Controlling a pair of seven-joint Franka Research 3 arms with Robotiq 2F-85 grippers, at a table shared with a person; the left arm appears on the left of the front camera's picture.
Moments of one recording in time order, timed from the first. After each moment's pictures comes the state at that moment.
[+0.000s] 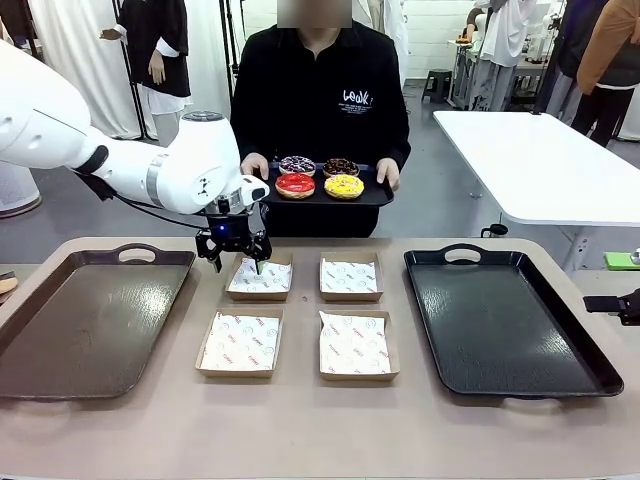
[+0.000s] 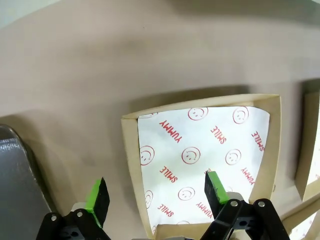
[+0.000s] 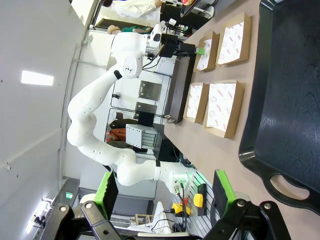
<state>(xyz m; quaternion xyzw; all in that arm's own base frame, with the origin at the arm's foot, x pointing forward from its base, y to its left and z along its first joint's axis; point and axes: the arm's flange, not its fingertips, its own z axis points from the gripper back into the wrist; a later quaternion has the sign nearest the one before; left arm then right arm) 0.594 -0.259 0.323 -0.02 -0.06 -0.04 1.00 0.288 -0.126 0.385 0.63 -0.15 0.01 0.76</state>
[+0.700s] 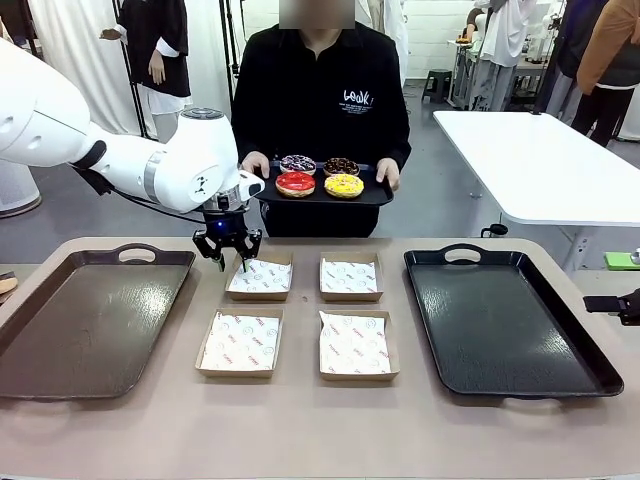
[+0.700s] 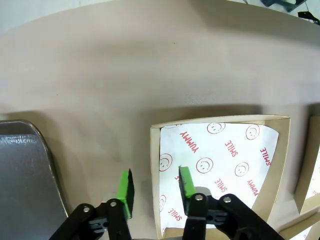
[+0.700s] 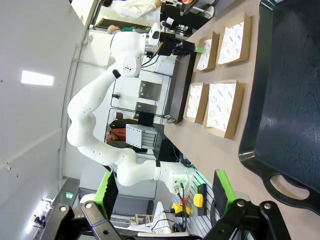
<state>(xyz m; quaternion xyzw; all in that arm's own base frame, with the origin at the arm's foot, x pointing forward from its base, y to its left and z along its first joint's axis) 0.600 -0.250 0.331 -0.01 -0.07 0.00 1.00 0.288 -0.126 0.385 0.63 -0.15 0.01 0.76</state>
